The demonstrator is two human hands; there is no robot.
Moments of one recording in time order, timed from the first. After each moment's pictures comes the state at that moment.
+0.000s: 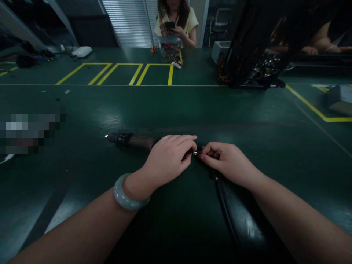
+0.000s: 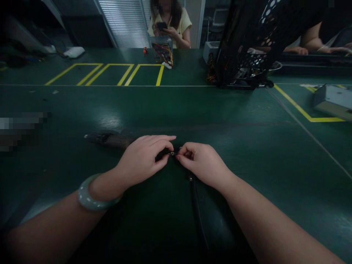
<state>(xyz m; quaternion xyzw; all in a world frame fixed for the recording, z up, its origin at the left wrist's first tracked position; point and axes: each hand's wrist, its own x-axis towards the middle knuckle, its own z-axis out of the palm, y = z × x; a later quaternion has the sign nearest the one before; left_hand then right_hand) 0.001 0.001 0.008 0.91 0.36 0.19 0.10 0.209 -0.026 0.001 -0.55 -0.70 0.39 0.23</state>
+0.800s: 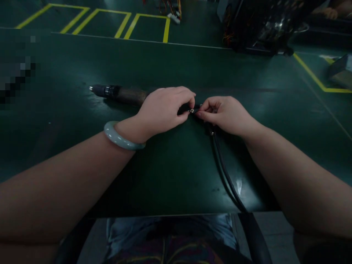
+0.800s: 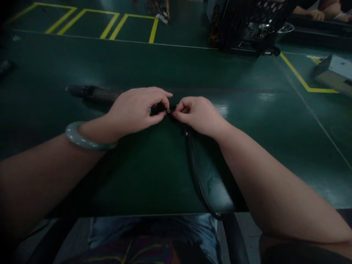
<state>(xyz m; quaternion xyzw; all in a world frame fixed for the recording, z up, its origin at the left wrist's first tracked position) 0.000 0.002 -0.003 0.92 0.33 0.20 0.10 0.213 -0.022 -0.010 -0.53 -0.73 0.36 0.24</state>
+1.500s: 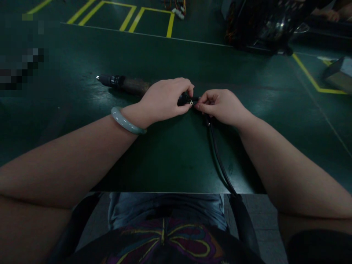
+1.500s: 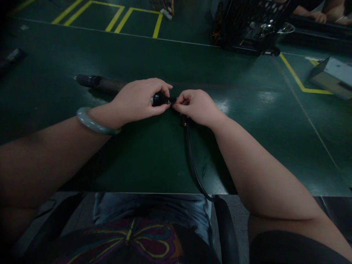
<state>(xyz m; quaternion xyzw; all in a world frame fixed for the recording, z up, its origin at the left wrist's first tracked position) -0.001 -0.002 -0.003 0.90 0.35 0.21 0.12 0.215 -0.019 -0.010 -0.52 -0.73 0.37 0.24</state>
